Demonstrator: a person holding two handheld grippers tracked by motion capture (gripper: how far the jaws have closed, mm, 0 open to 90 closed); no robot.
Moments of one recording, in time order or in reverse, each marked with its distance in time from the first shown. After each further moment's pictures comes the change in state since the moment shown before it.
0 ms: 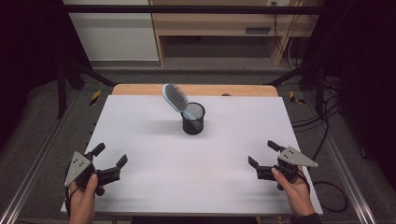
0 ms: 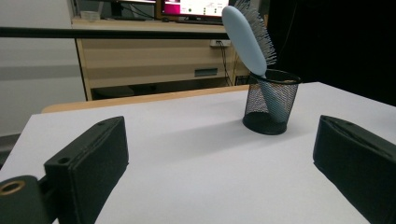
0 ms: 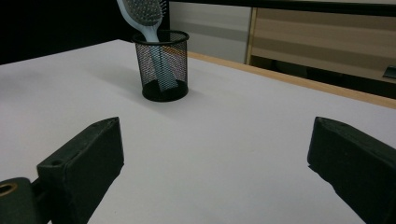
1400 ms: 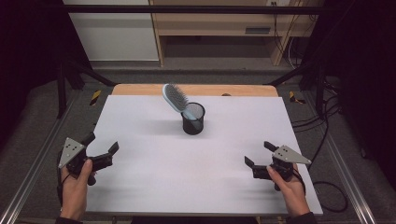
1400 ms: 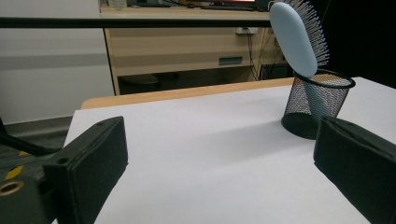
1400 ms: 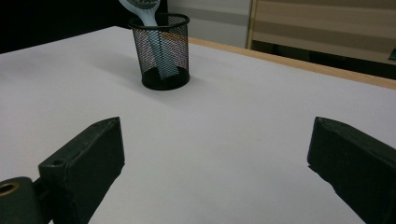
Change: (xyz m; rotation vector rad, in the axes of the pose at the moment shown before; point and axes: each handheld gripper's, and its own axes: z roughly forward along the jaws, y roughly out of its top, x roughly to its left) left arm 0.034 0.020 0.011 0.071 0.103 -0.011; right arm 0.005 -0.001 0.011 0.062 -0.005 0.025
